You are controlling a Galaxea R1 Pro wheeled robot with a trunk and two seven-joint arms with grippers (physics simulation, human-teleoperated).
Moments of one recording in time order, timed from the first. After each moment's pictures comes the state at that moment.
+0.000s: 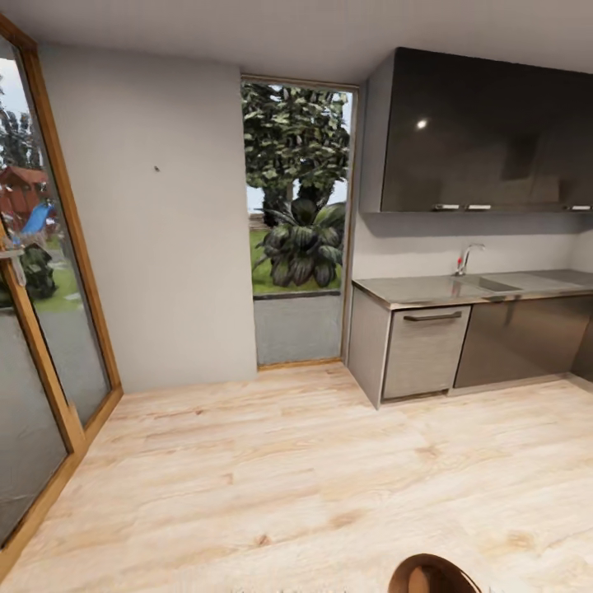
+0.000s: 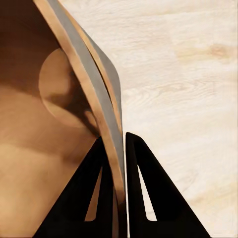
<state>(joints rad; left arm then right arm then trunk) 0.21 0.07 0.17 -0.96 0.08 -0.37 -0.28 -0.23 -0.27 0.10 -0.41 -0.12 0.02 0.03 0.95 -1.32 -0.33</state>
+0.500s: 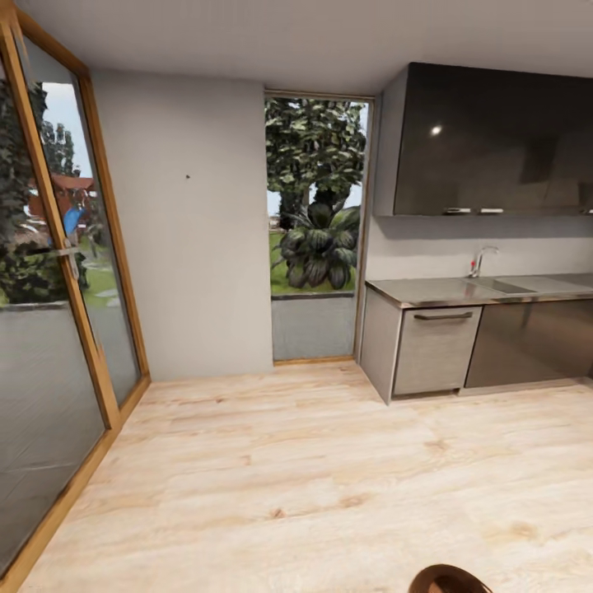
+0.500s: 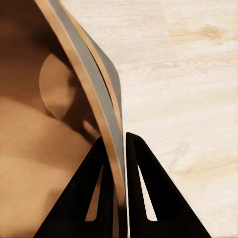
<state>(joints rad) 0.21 0.07 0.17 -0.95 0.08 -0.37 -0.28 -0.23 -0.31 0.07 -0.33 -0.13 -0.03 0.04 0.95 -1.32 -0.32</state>
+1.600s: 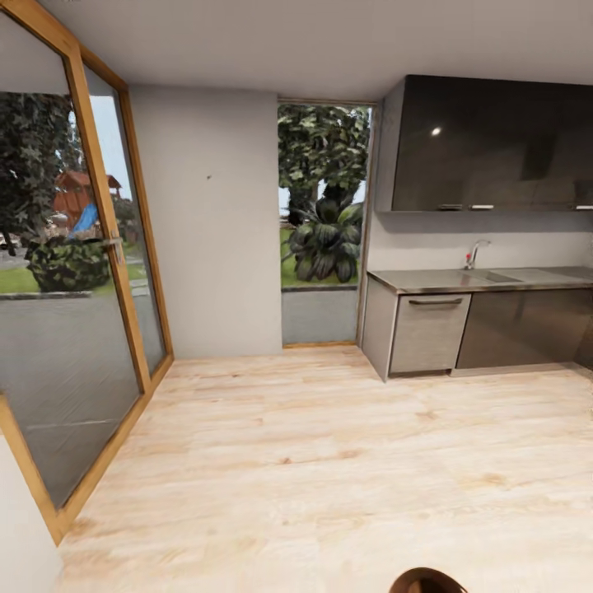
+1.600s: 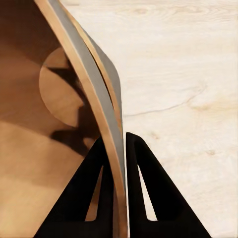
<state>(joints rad) 0.21 0.07 0.17 -0.95 0.08 -0.37 -0.28 -0.23 -0.25 0.08 -0.33 -0.12 -0.03 0.04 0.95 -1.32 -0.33</state>
